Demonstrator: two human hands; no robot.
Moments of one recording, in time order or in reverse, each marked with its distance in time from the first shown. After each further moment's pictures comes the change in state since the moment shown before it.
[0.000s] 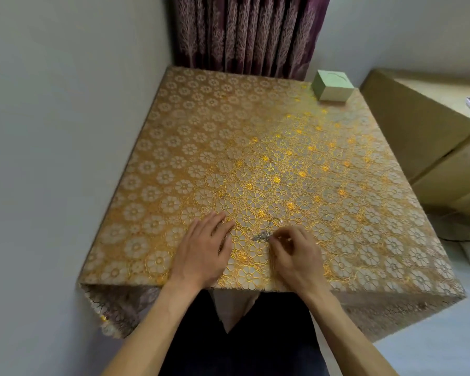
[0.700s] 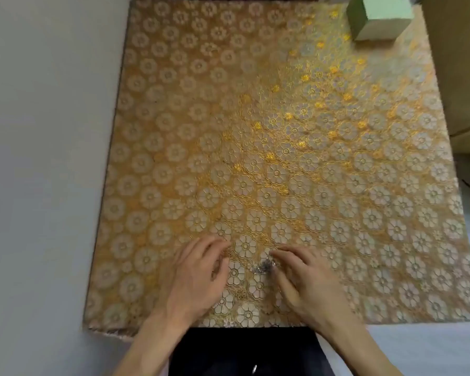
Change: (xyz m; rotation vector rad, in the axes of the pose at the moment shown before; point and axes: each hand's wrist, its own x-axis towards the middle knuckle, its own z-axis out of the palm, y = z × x) left_hand 0.063 0.027 -0.066 -0.099 -0.360 -0.255; right_hand 0.058 -0.019 -0.043 -0.244 -0.472 0.030
